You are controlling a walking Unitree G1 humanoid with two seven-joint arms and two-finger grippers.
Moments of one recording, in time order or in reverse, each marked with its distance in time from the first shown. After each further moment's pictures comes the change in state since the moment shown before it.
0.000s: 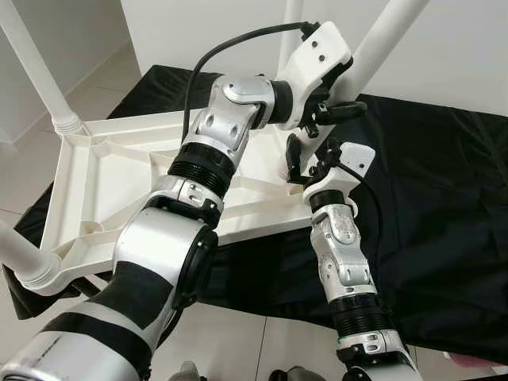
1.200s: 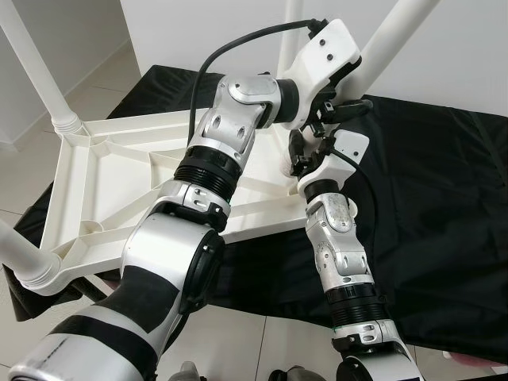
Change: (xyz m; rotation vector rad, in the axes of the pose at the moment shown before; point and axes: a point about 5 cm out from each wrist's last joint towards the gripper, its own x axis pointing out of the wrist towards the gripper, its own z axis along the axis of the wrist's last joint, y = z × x) left arm 0.005 -0.006 0.004 0.014 0.003 0.005; right arm 0.011 0.004 0.004 0.015 0.042 -0.029
